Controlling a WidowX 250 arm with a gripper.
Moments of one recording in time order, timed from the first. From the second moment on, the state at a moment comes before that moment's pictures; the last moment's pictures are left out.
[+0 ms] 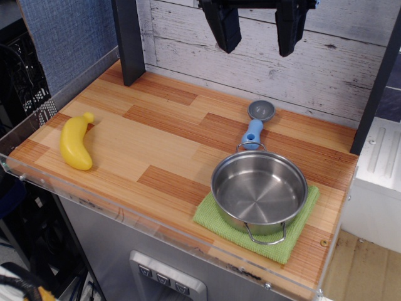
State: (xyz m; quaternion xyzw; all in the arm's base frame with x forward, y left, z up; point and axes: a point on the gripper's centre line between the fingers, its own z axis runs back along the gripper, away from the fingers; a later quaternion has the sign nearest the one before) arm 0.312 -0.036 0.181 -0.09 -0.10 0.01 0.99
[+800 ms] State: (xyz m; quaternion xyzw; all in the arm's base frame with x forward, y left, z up) arm 0.312 -0.015 0.169 -0.08 -0.09 0.04 0.99
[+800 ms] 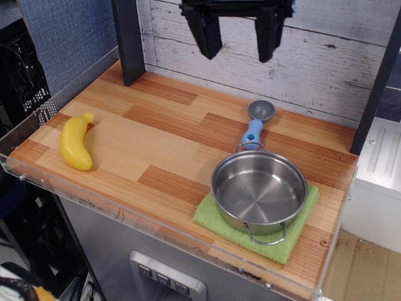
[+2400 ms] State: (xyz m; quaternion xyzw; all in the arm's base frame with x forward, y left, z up) arm 0.284 0.166 0.075 -0.02 -0.11 0.08 0.99
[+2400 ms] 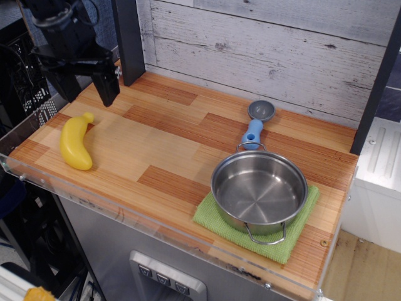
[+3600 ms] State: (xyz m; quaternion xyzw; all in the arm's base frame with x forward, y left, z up) arm 0.220 0.165 0.042 0.05 -0.04 0.18 0.98
